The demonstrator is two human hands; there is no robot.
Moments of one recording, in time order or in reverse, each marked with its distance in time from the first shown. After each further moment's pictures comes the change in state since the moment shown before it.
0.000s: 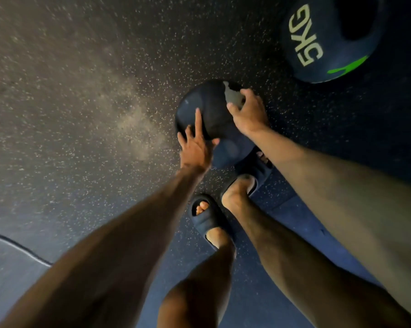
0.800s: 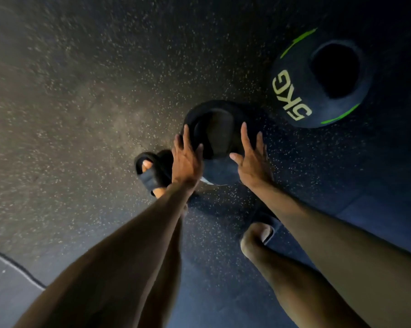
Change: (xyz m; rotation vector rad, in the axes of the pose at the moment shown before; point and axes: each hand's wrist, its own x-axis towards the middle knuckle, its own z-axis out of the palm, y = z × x) left_hand 0.147 0.061 -0.082 0.070 0.065 0.047; right_hand 0.057 -0.016 -0.035 0.065 -0.097 0.046
